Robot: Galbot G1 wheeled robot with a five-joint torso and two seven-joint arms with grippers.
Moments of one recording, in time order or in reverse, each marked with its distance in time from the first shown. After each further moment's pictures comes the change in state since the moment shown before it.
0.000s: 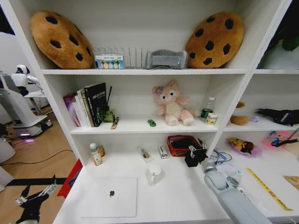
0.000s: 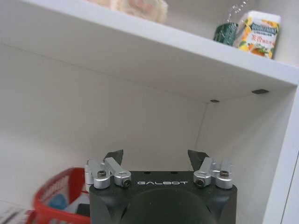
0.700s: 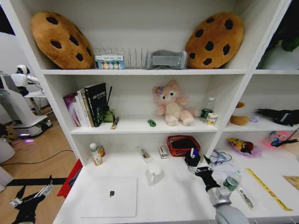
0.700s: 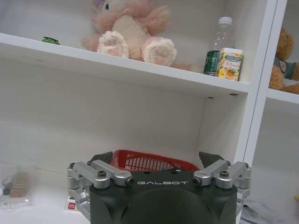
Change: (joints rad) left arm 0.012 -0.012 -0.025 0.000 -0.025 -0.018 0.011; right arm -0.622 0.187 0.258 0.459 -0.111 0.019 -0.020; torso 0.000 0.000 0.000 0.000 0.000
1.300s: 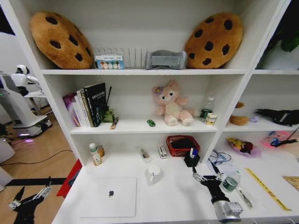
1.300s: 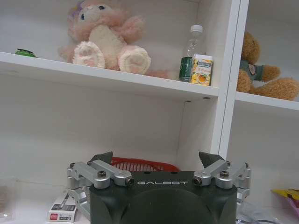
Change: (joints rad) left arm 0.018 -0.011 -0.005 -0.011 -0.014 -0.009 0.007; right arm -0.034 0.068 0.039 0.040 0.001 0.010 0.005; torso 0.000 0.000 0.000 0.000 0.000
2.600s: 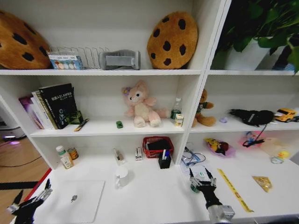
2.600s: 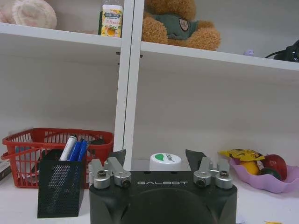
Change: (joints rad) left arm 0.010 -0.031 -0.001 0.001 0.005 -0.010 0.002; right arm 0.004 0.053 -0.076 -0.053 -0.009 -0.011 0.037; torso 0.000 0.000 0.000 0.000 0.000
